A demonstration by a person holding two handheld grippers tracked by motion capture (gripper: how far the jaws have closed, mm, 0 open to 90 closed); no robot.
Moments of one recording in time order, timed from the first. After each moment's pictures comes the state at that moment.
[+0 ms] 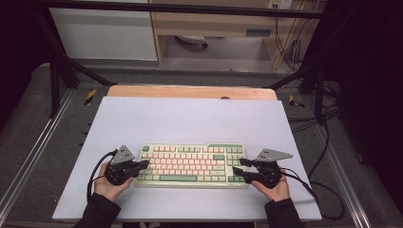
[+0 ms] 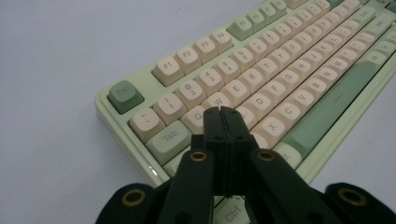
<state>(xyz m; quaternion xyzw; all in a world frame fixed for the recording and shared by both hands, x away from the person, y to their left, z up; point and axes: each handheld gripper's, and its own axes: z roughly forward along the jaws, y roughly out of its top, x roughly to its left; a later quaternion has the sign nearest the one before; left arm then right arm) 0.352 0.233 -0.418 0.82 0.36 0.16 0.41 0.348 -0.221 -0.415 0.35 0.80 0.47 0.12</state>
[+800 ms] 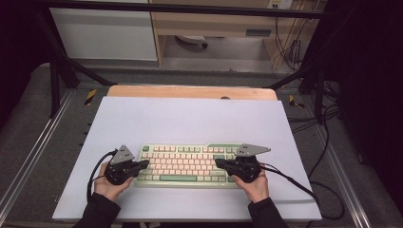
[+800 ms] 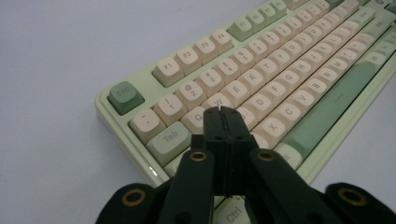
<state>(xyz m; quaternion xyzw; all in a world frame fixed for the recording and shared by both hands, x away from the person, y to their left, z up) 0.353 0.234 -0.418 0.83 0.35 0.16 0.41 0.359 -0.165 -0.406 0.33 0.80 0.49 0.09</state>
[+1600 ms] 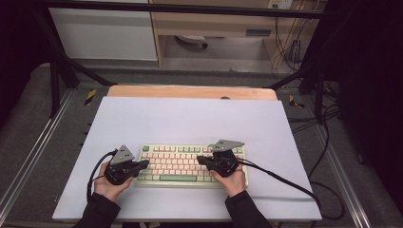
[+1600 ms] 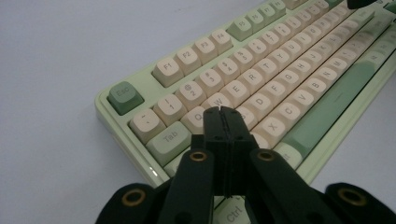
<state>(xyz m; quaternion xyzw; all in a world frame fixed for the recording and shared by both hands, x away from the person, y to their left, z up) 0.353 0.234 -0.418 0.83 0.35 0.16 0.41 0.379 -0.105 -0.415 0.33 0.81 0.47 0.08</state>
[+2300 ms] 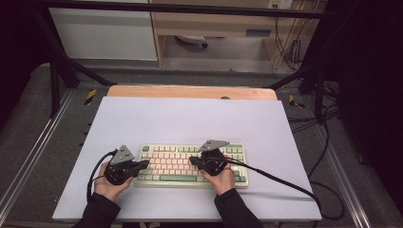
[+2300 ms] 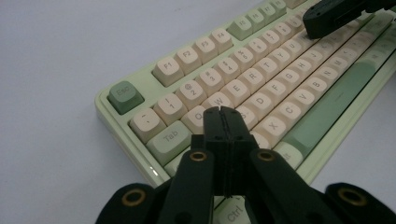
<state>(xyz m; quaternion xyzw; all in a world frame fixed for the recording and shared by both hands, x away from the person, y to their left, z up) 0.353 0.234 -0.419 0.83 0.35 0.16 0.41 0.391 -0.076 -0.432 0.33 0.83 0.44 0.09</state>
